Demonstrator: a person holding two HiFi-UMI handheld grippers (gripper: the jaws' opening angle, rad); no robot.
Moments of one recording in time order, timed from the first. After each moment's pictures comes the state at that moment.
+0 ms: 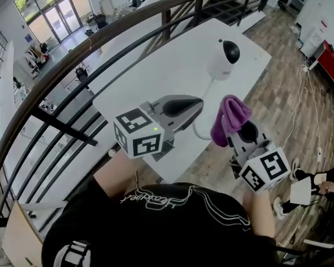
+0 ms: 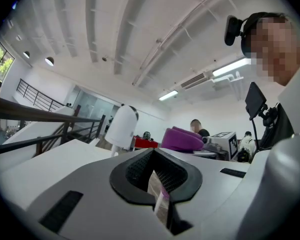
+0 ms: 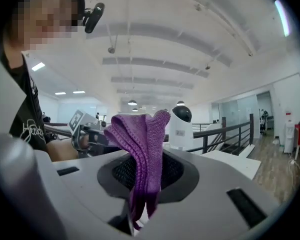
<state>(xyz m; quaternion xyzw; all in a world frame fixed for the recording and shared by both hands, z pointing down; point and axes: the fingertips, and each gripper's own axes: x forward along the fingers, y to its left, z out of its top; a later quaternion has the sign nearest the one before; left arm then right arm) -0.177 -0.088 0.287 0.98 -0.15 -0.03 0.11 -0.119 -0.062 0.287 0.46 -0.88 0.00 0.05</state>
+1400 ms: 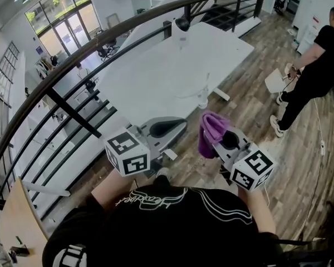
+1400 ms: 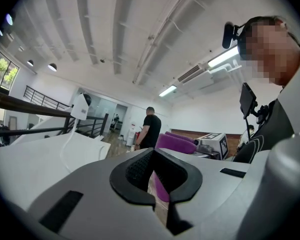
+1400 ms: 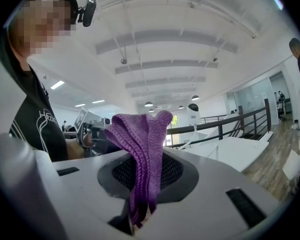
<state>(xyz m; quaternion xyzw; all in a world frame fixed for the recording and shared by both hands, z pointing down) -0.096 0.174 0.303 0.97 -0.20 -0.01 0.11 -0.041 0.185 0.321 0.36 -0.93 0.04 0.03</state>
